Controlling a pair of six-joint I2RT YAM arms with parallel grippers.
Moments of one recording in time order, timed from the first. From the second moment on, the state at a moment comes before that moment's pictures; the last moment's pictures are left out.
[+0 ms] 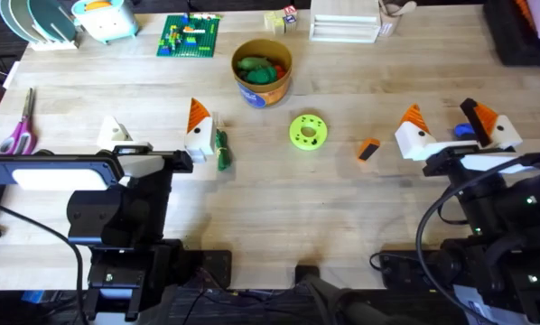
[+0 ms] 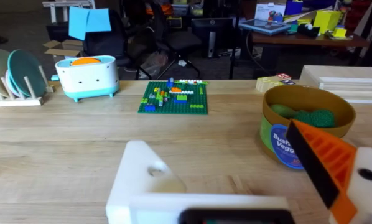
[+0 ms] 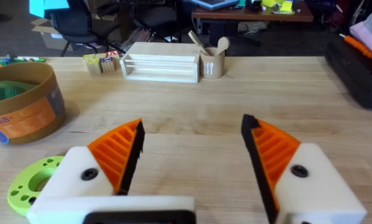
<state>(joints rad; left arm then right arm) 0.00 0.00 0.01 -0.02 0.00 -0.01 0.00 0.00 0.01 -0.10 -0.03 0.00</state>
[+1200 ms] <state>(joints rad) 0.00 0.58 0.89 -0.96 0.00 -0.01 0.00 0.50 0.80 -0.82 -0.03 0.06</state>
